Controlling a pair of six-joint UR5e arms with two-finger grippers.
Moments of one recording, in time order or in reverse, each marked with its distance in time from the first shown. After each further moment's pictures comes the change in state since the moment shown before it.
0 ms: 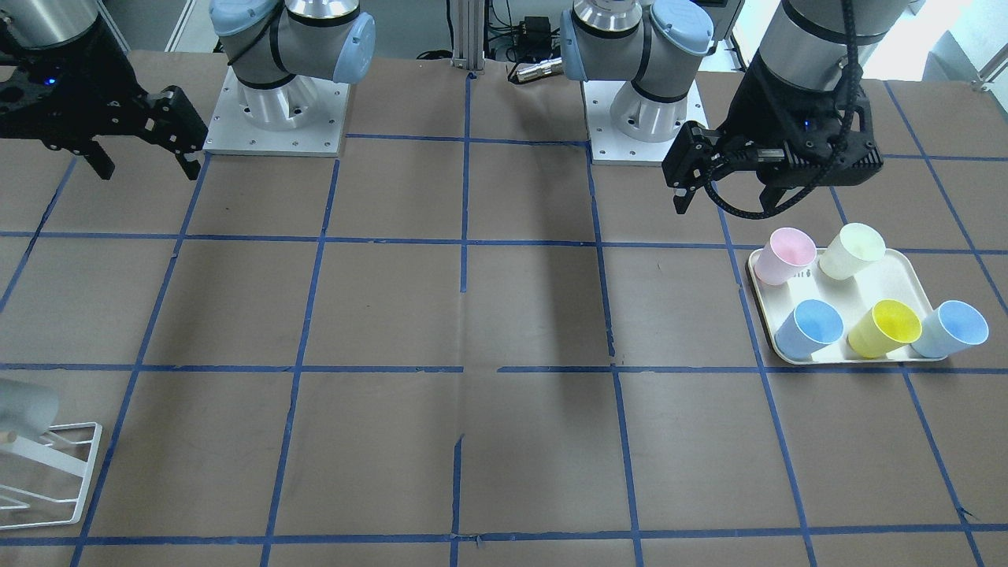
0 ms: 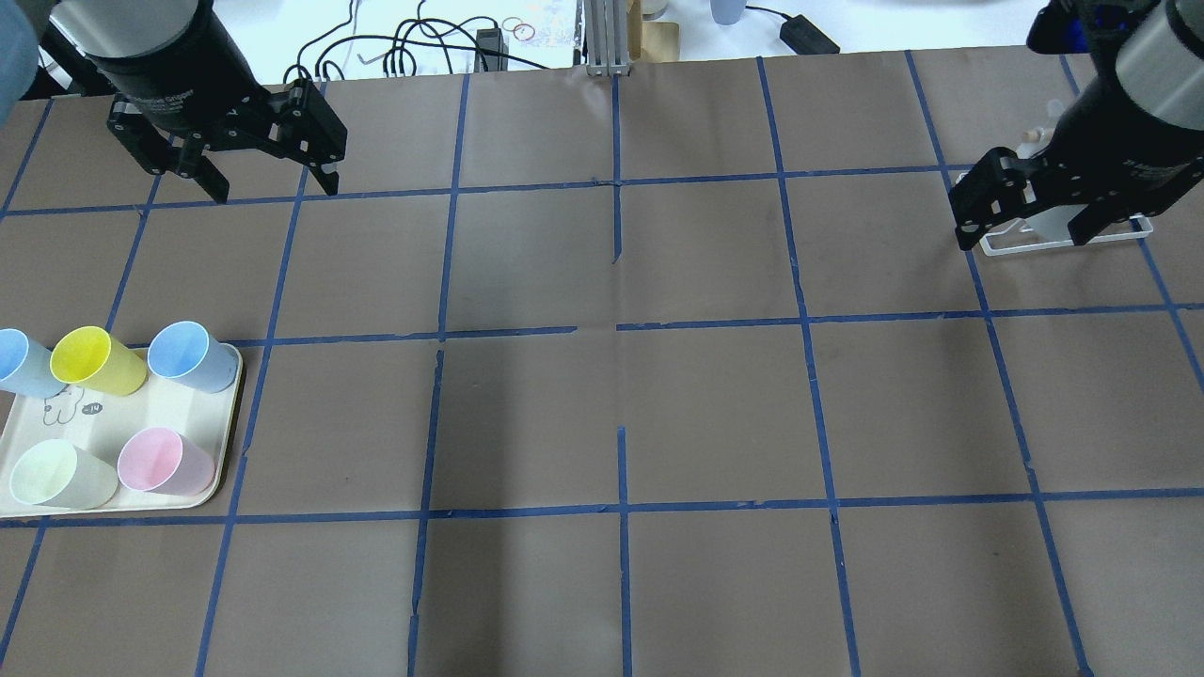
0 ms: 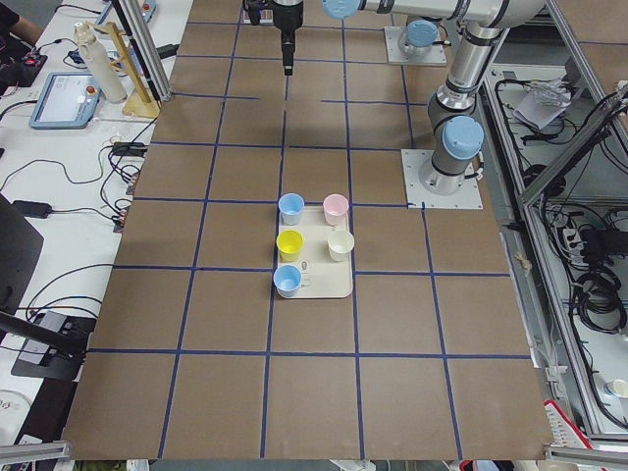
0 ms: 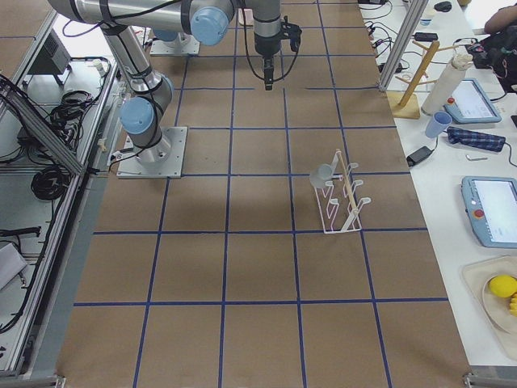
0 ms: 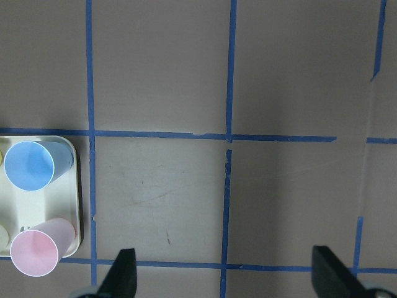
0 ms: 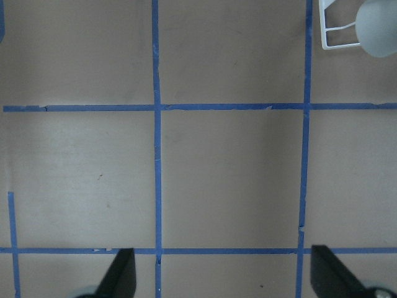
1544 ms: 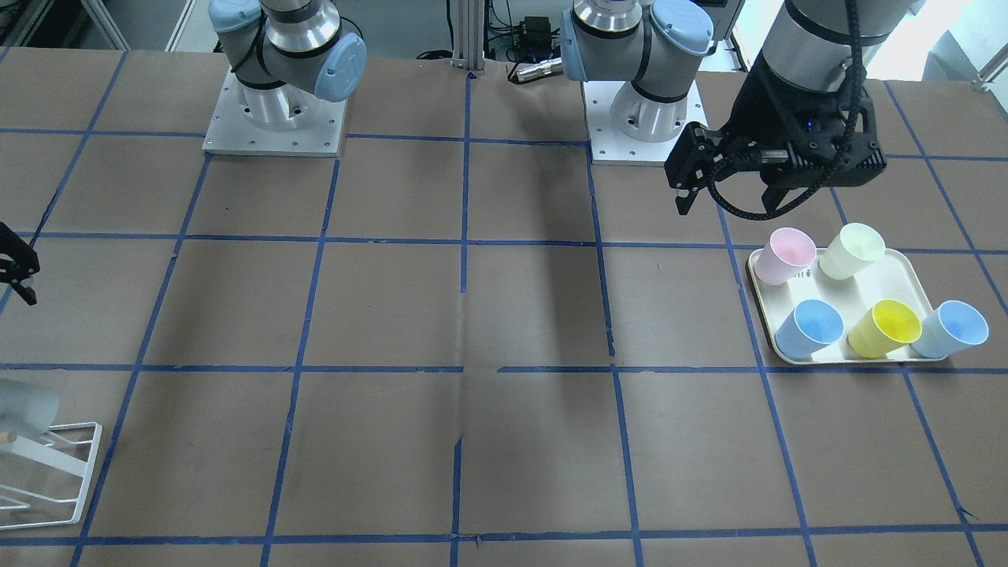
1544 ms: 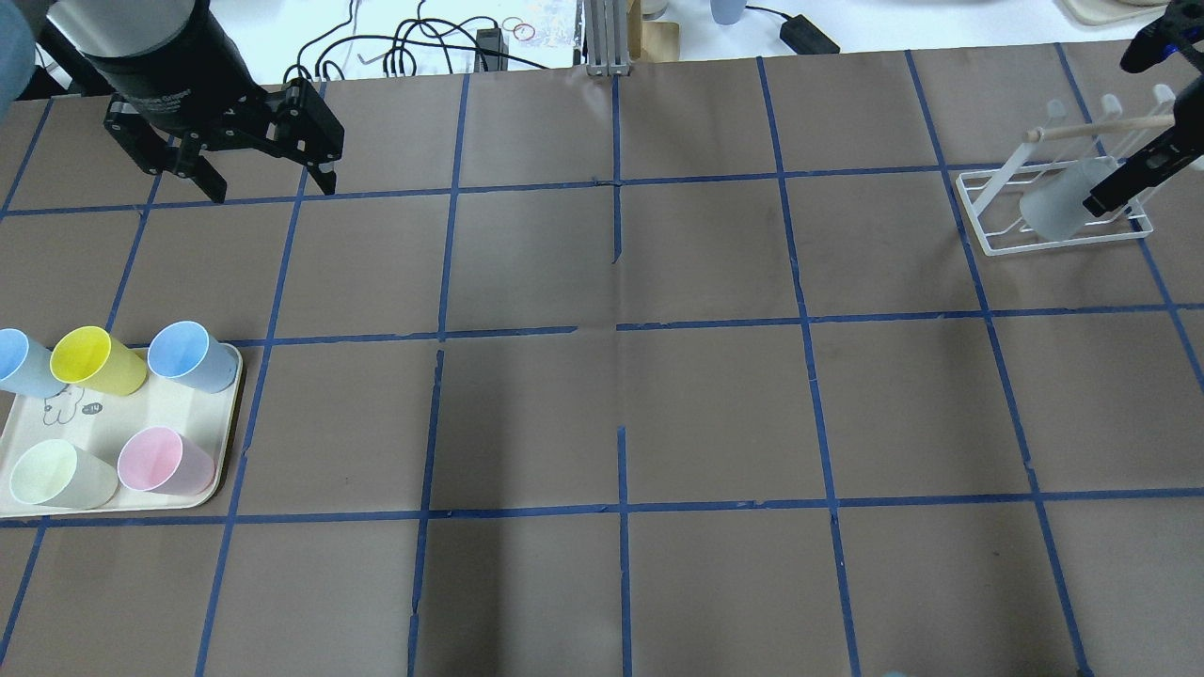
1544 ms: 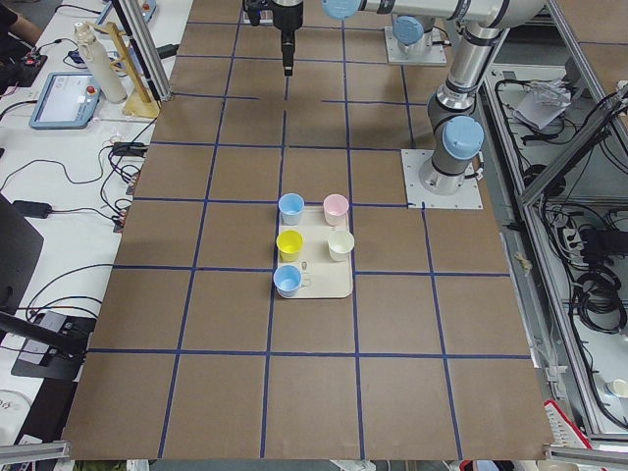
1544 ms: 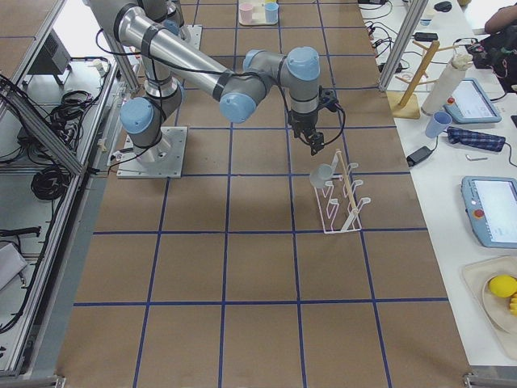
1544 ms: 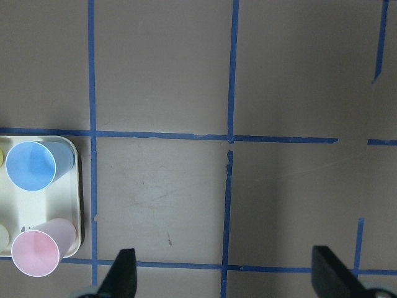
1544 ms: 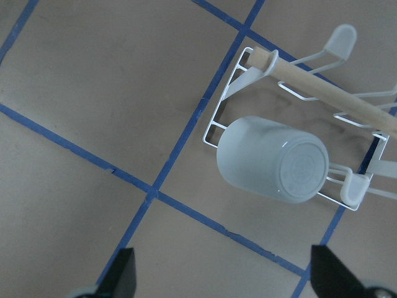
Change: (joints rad) left arm 0.005 0.000 0.000 0.000 0.000 0.000; right arm -0.256 0.323 -0.036 -0.391 0.023 -0.766
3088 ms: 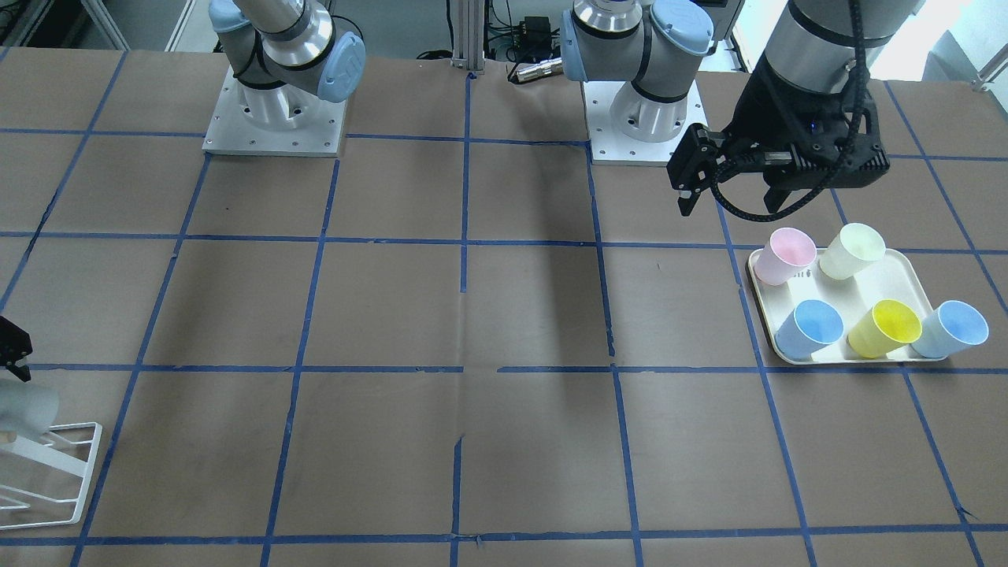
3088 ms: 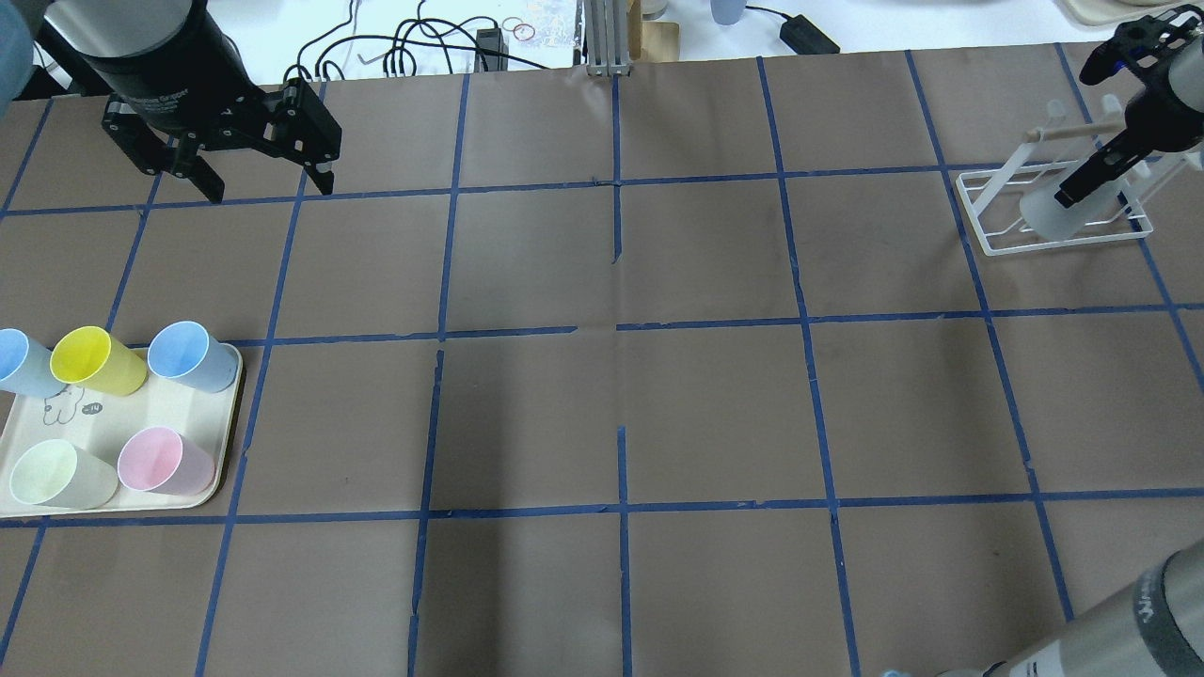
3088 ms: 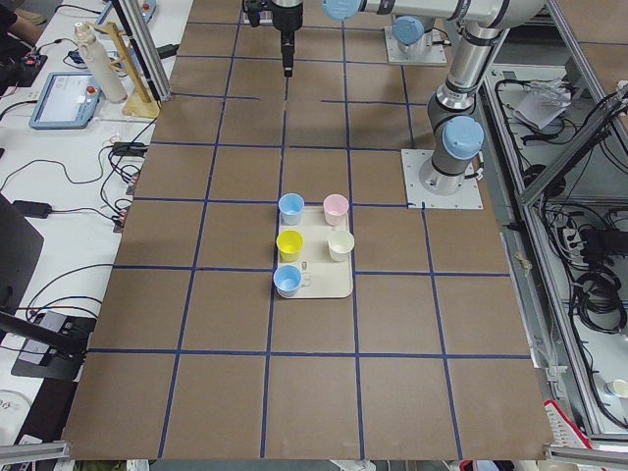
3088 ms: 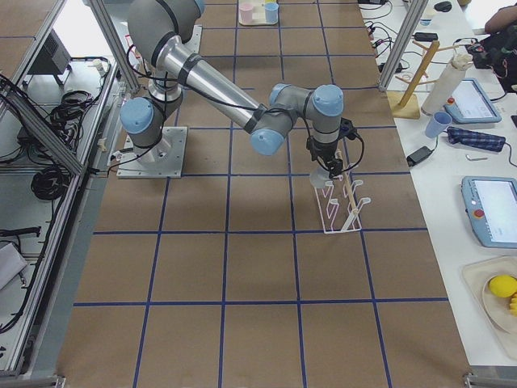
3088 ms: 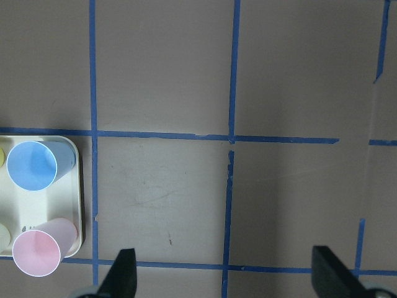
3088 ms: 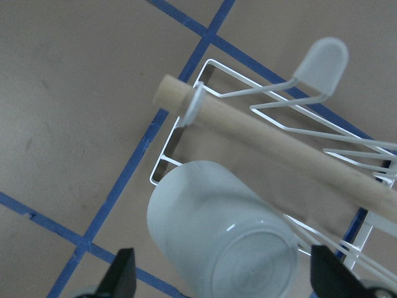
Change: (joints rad) left arm 0.004 -0.001 0.000 0.001 0.001 0.002; right arm 0.002 0.216 -0.087 -0.108 0.000 -0.009
